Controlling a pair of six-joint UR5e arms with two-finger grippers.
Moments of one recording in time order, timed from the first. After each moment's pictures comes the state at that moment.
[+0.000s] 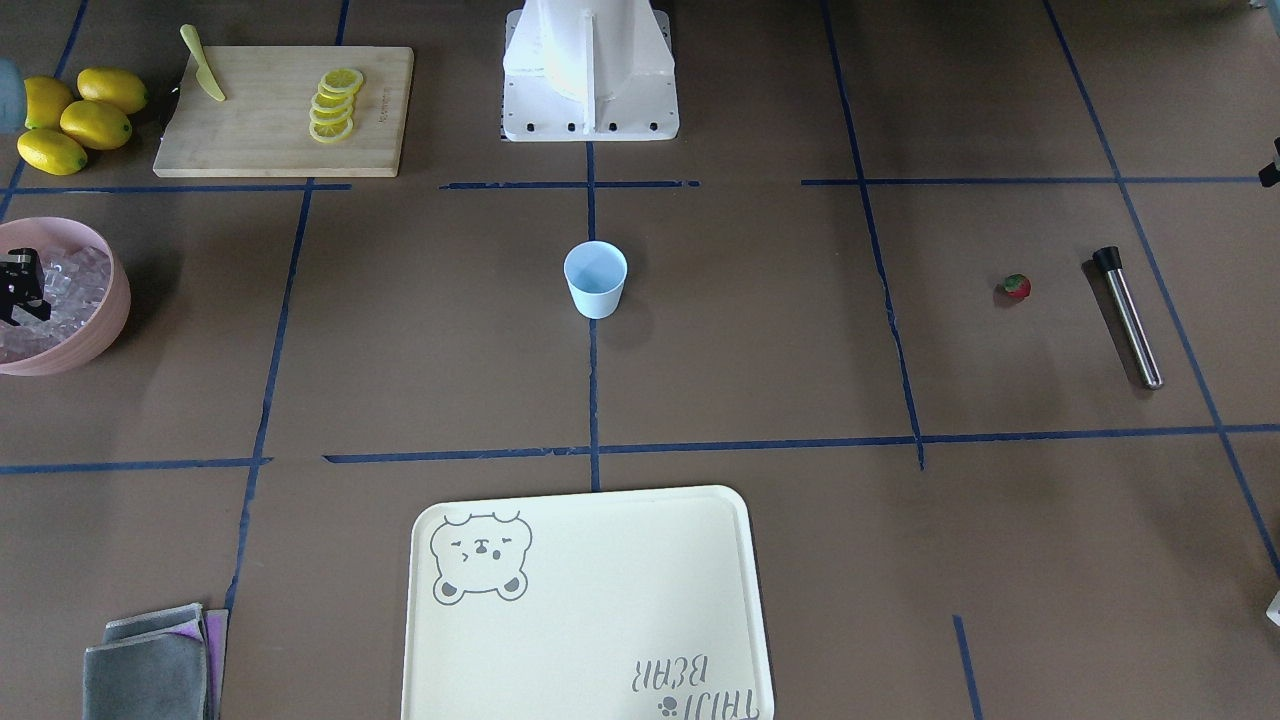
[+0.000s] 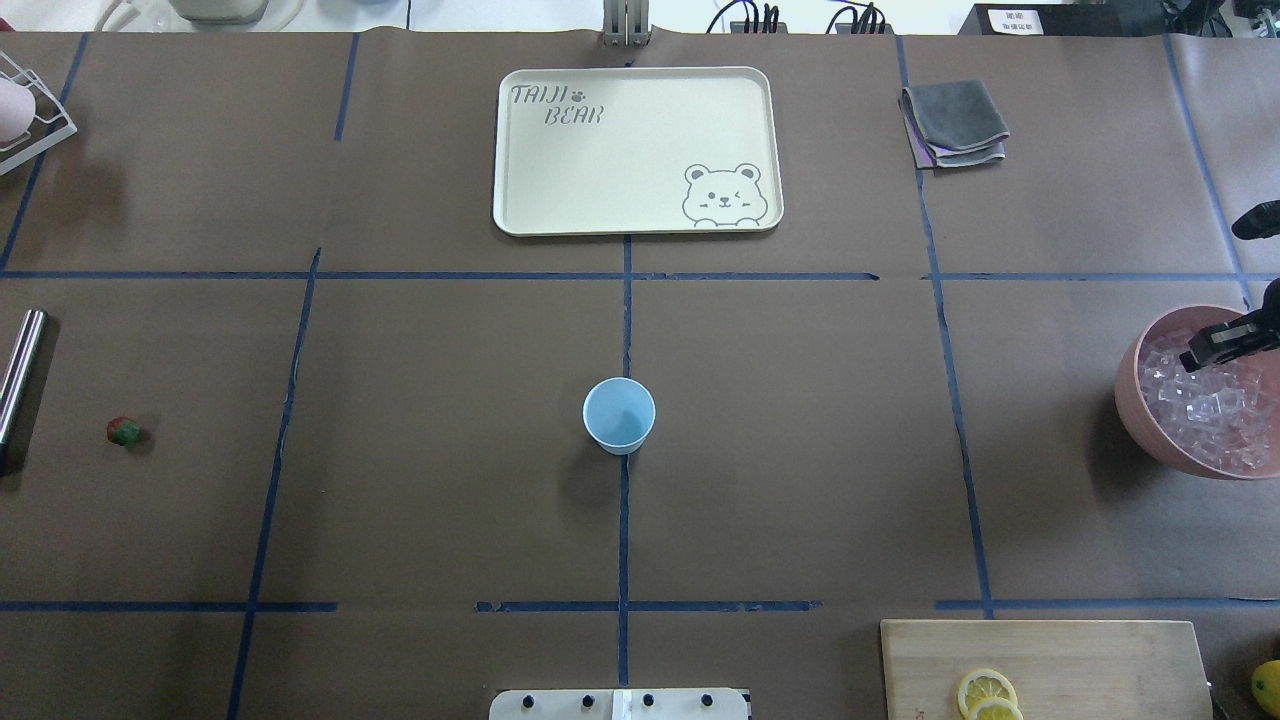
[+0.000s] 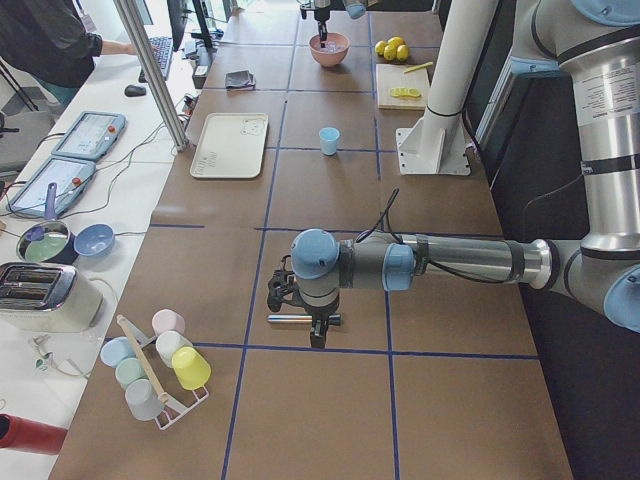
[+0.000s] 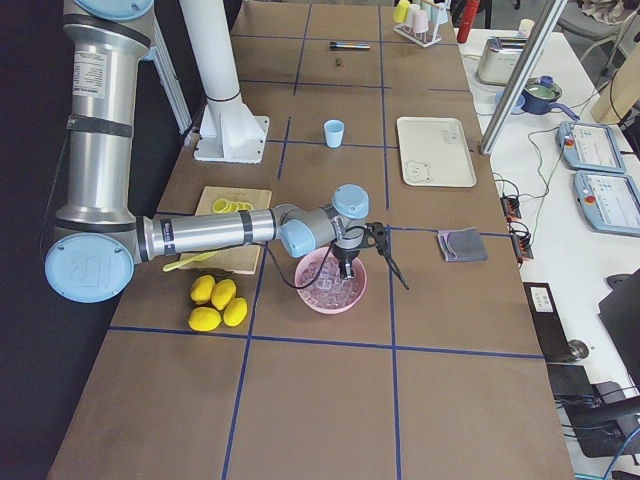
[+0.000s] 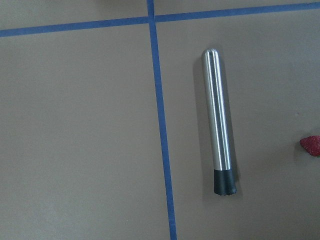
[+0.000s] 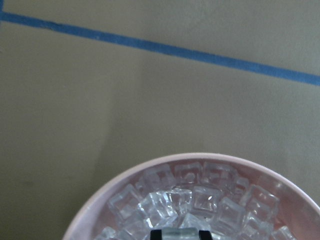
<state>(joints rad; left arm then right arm) -1.53 -1.34 -1.84 -1.53 -2.40 0.08 1.15 -1.68 1.78 -1.25 2.28 0.40</state>
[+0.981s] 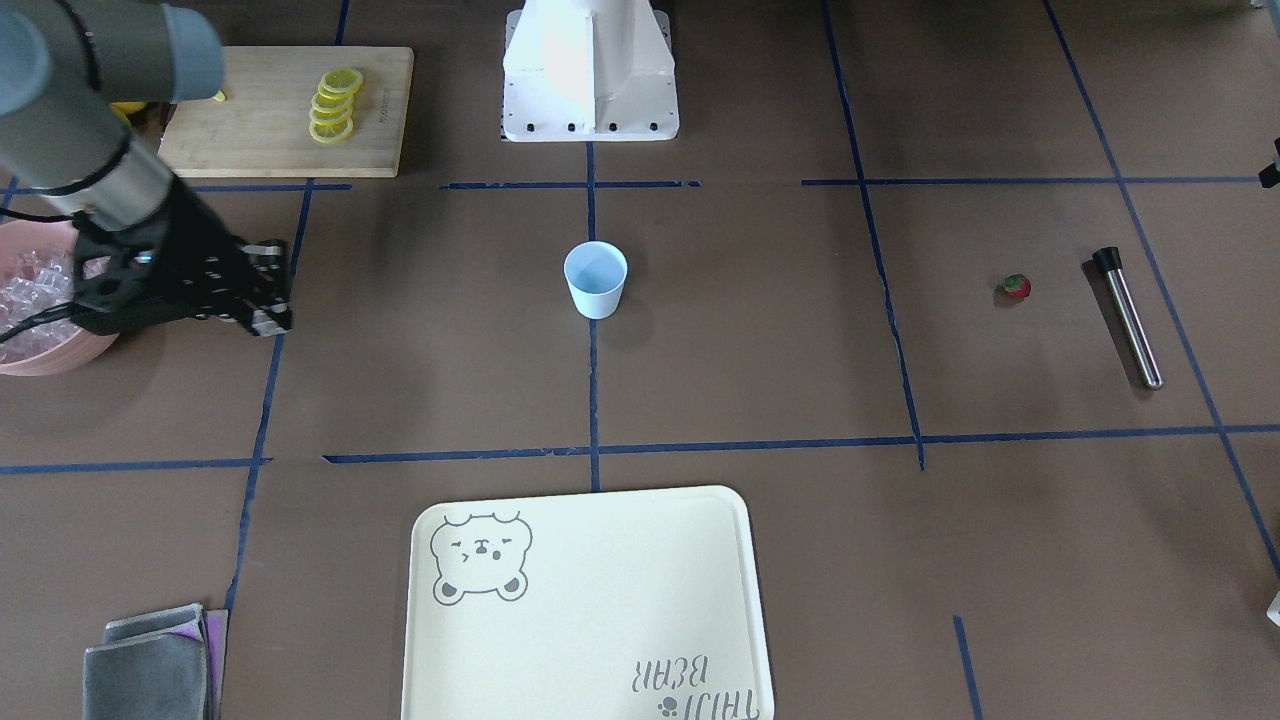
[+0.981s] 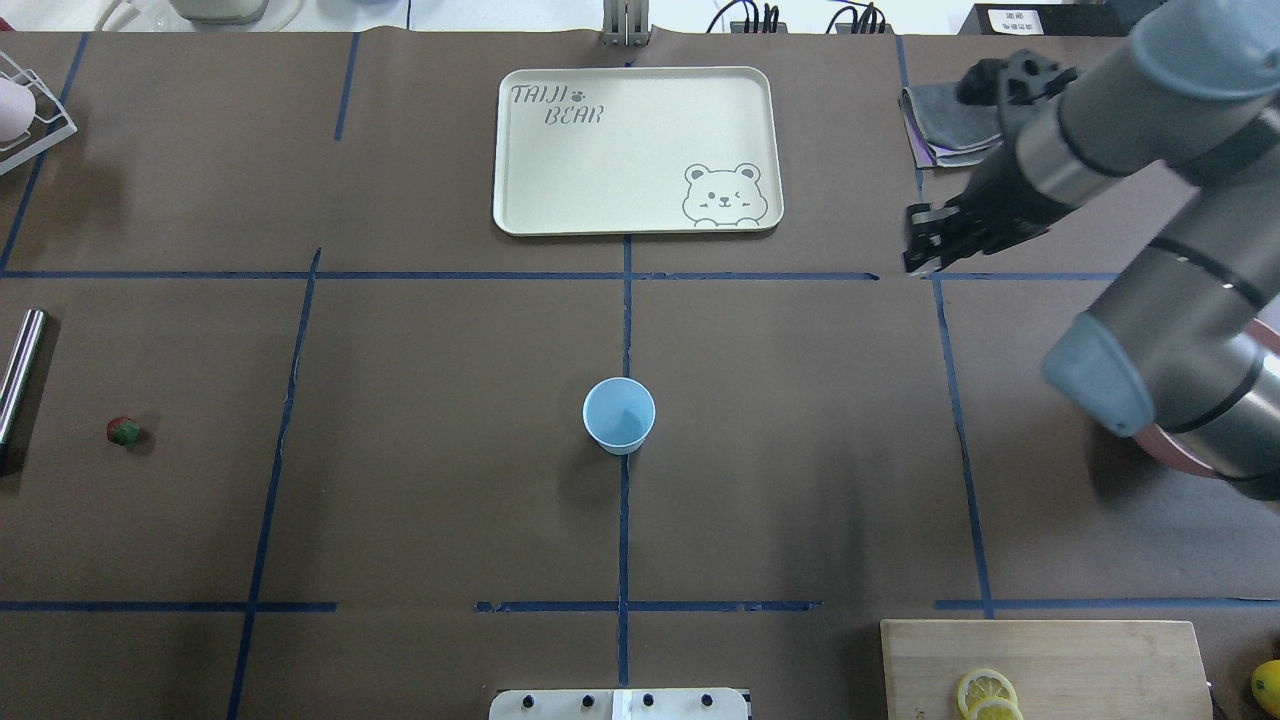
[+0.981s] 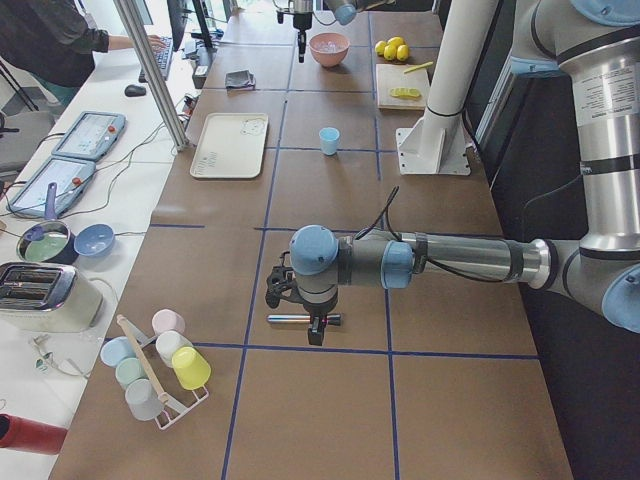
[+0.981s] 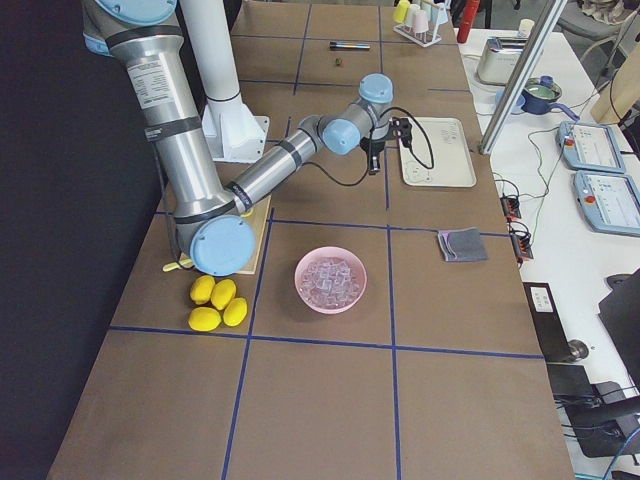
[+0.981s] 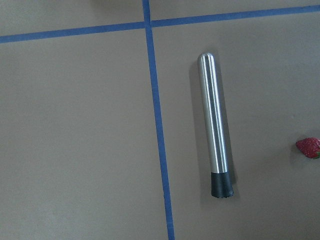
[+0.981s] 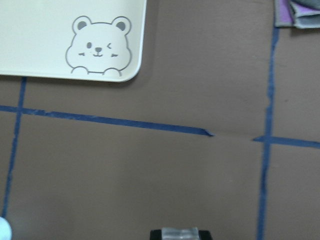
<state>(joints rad) -1.53 -1.35 -1.85 -1.53 -2.40 0.08 0.86 -1.17 1.90 -1.53 2.14 0.89</state>
